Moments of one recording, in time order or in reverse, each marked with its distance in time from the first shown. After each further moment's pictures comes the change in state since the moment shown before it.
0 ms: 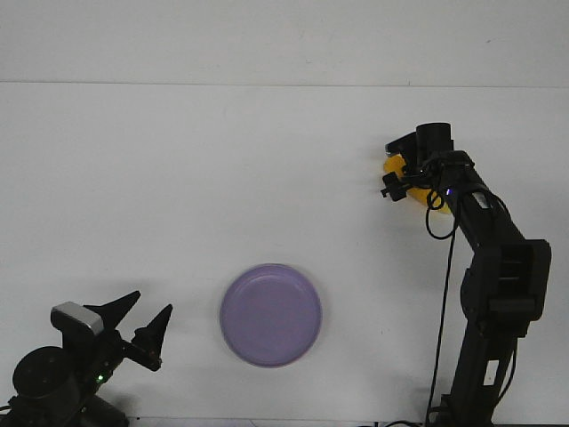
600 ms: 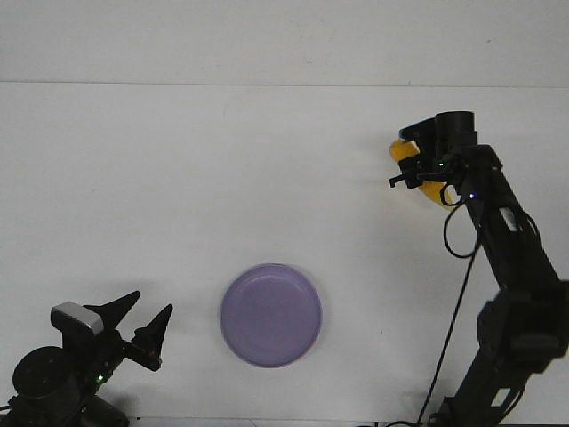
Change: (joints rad) left arm 0.000 0.000 0.000 0.000 0.000 0.000; right arm 0.009 -0.246 0.004 -0.108 -0.098 0.069
